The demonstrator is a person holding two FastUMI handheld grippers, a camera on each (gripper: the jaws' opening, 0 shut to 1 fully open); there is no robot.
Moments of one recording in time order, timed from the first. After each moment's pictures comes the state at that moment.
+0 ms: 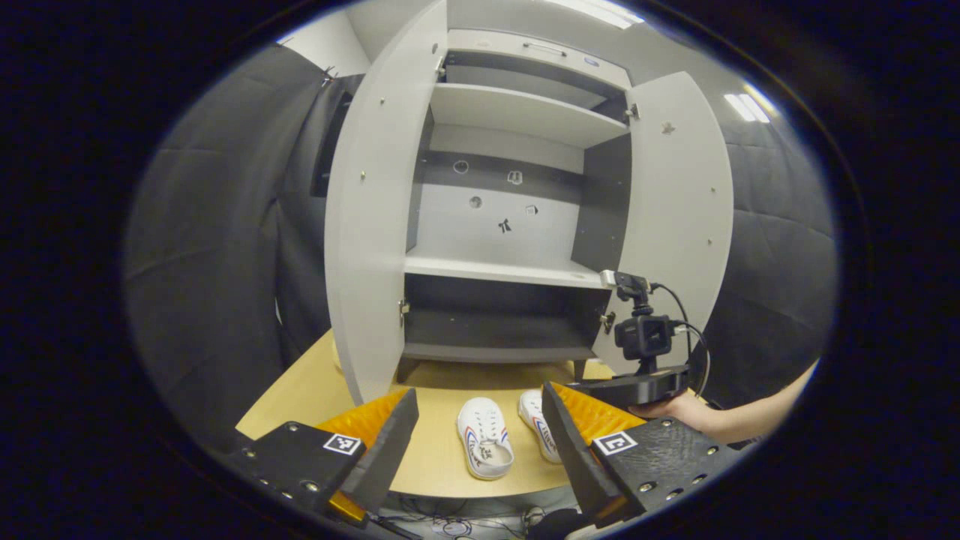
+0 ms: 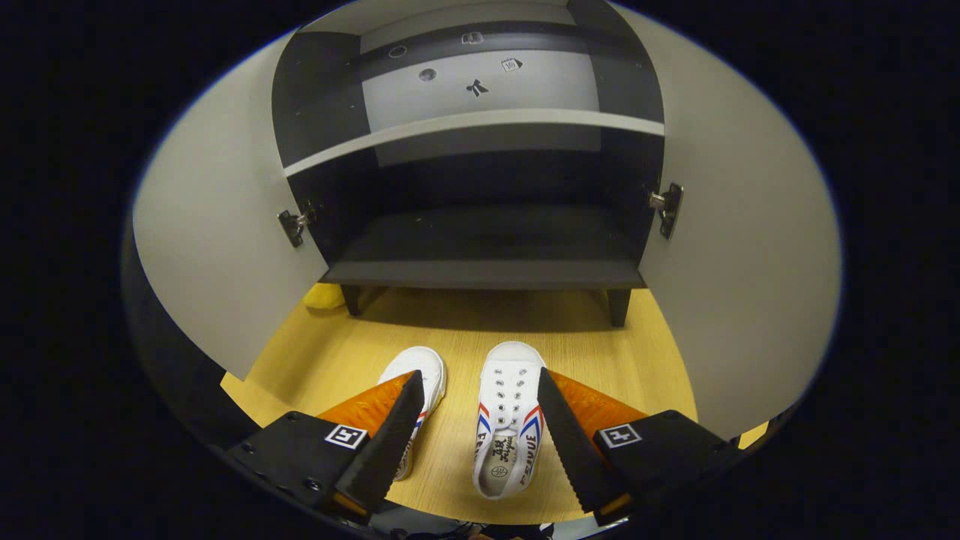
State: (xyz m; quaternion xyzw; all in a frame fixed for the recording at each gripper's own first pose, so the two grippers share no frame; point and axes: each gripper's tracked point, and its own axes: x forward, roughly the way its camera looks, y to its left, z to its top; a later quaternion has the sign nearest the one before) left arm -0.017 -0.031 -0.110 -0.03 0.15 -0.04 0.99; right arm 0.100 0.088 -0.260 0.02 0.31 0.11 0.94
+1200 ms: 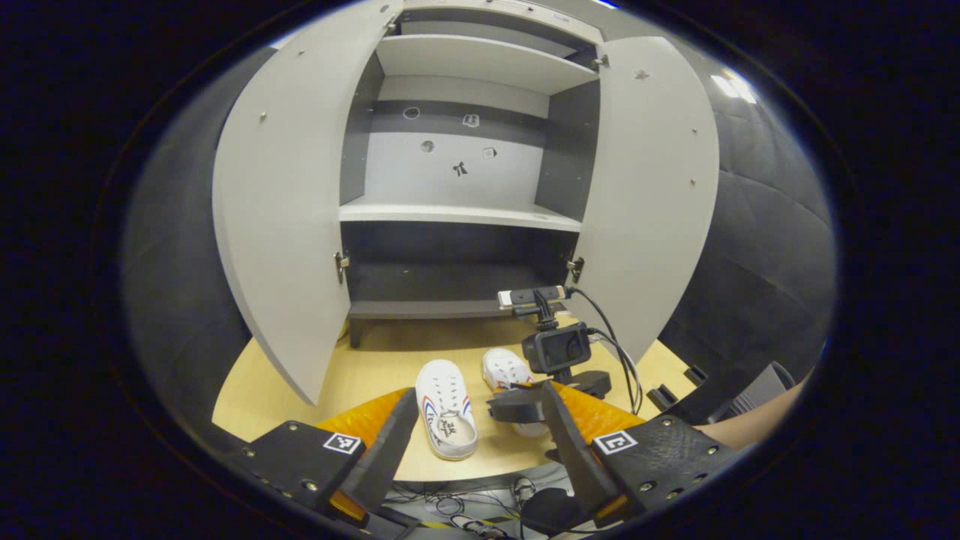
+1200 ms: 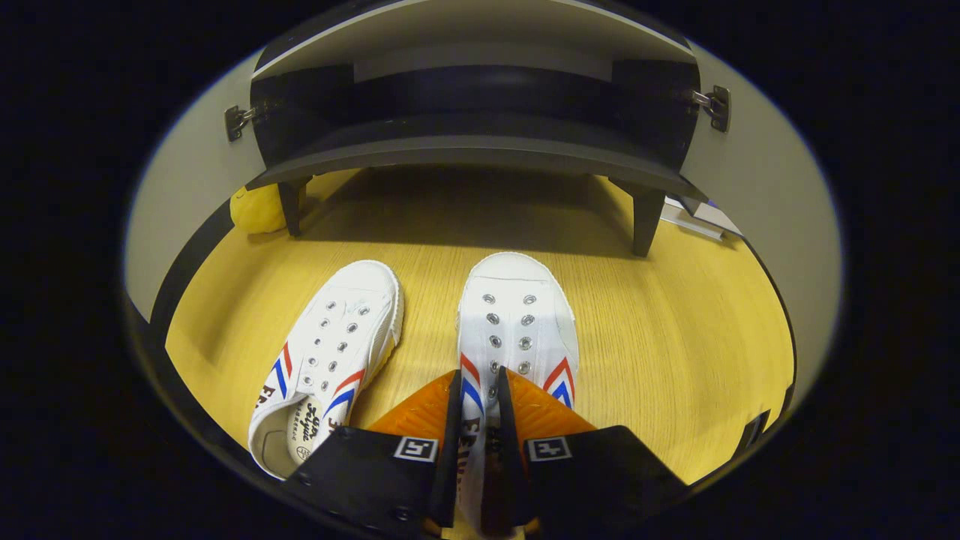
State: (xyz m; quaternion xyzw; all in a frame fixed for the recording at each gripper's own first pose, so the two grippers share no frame) left arm 0.001 -0.093 -0.152 -0.02 0.23 -0.12 0.97; right arm 0.106 0.091 -0.363 -0.01 0.39 0.07 0.92
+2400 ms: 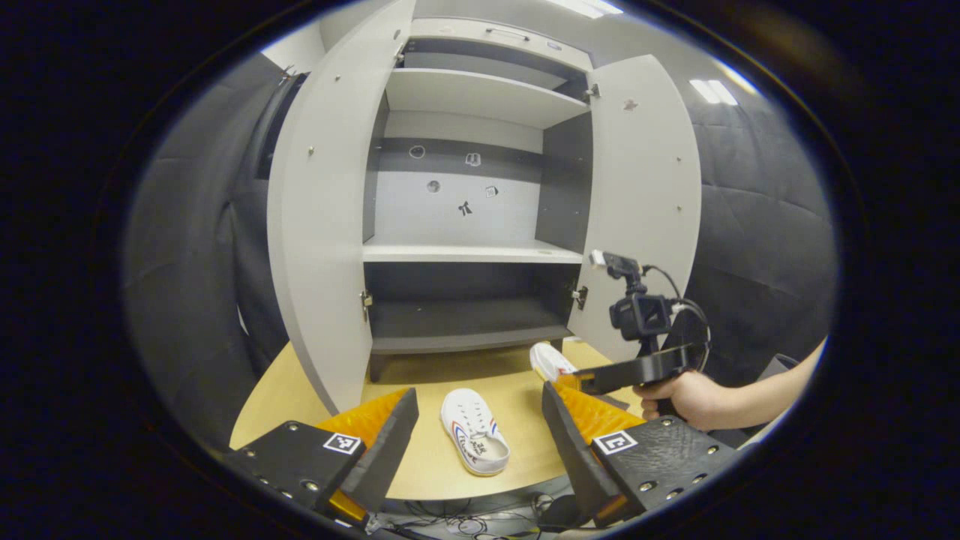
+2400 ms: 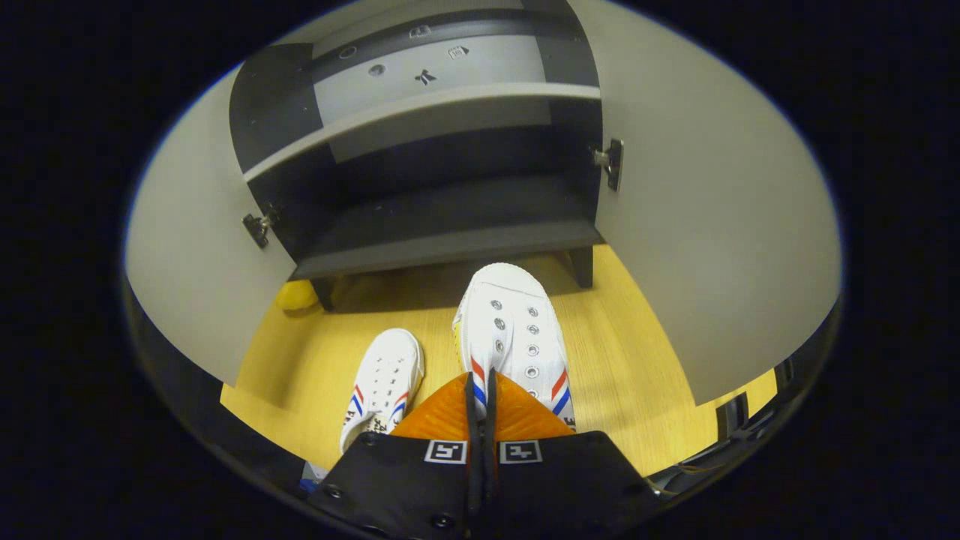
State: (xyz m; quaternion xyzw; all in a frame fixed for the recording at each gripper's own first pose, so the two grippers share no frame) left arm -0.005 -0.041 -0.124 0.00 0.14 -0.13 0.98; right arm 0.074 0.065 -0.223 0.06 0.30 0.05 0.95
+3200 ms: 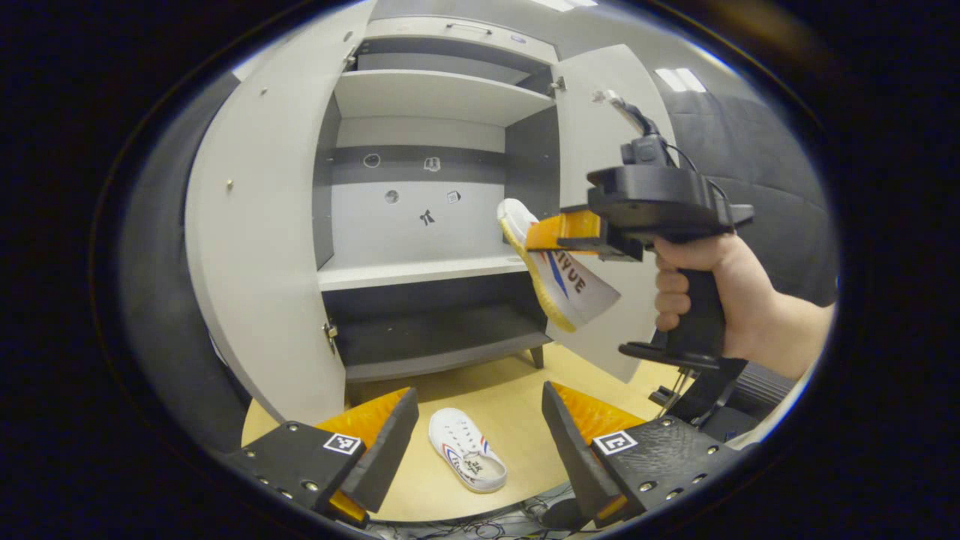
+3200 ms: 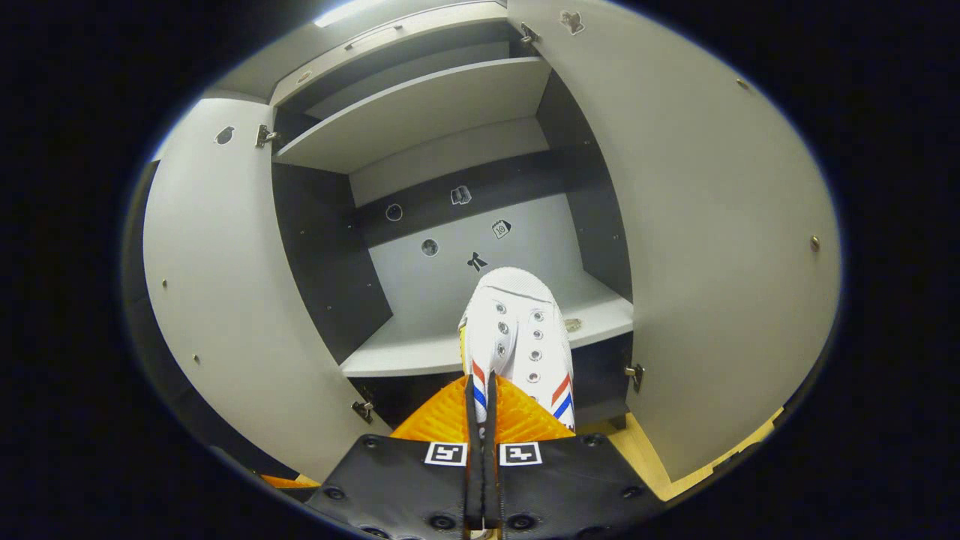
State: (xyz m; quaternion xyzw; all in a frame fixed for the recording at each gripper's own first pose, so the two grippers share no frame) left arm 0.038 -0.073 -0.104 0.04 0.14 -0.19 0.97; right arm 0.119 0.091 0.011 0.12 0.06 0.09 0.99
